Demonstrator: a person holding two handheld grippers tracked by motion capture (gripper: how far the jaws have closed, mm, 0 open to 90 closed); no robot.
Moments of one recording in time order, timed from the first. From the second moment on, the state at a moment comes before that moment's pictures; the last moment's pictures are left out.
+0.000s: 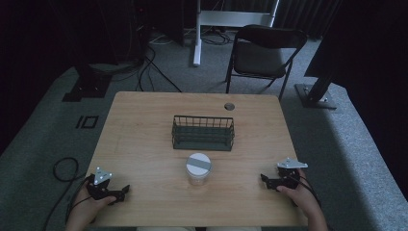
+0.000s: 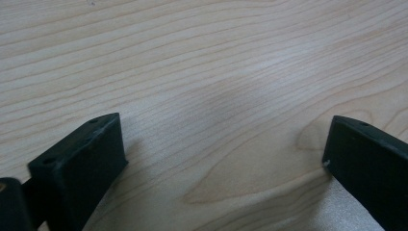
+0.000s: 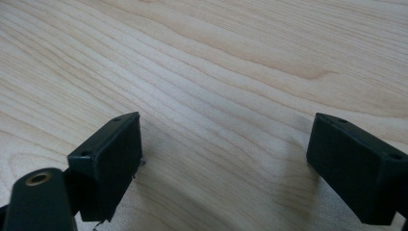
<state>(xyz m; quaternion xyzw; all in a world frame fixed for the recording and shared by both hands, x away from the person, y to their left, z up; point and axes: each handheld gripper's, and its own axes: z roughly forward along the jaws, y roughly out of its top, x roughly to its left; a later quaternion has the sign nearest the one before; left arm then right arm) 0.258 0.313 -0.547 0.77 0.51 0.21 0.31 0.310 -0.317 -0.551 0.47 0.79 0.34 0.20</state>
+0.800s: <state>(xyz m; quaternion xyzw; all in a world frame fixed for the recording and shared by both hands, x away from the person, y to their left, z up) 0.260 0.311 -0.547 0.78 0.51 0.21 0.30 0.310 -0.319 -0.552 0.45 0.80 0.35 0.19</state>
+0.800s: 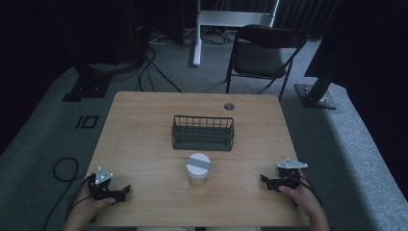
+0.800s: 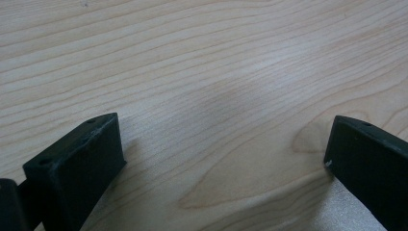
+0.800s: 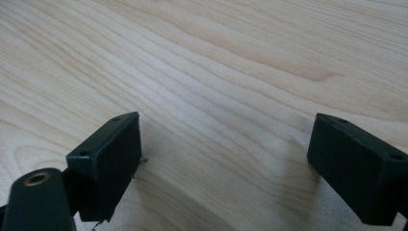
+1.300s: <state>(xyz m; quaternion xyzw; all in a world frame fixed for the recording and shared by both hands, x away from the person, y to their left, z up) 0.260 0.311 -0.547 0.78 0.51 0.21 0.30 0.307 -0.318 -0.551 0.45 0.80 0.35 0.19</state>
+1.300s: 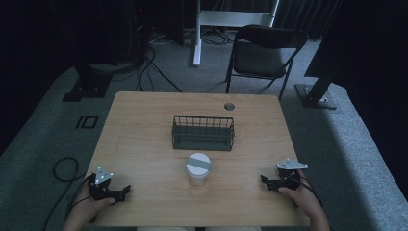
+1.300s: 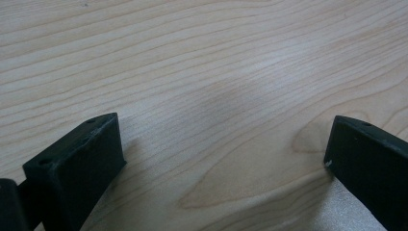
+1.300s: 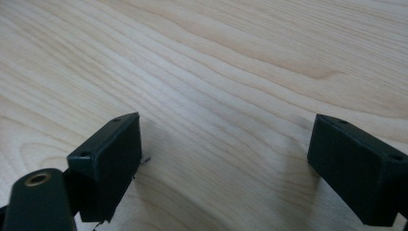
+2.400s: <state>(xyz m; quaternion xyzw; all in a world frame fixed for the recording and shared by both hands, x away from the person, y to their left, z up) 0.260 0.311 -0.547 0.78 0.51 0.21 0.30 0.307 -0.246 -0.535 0.36 0.82 0.42 0.15</state>
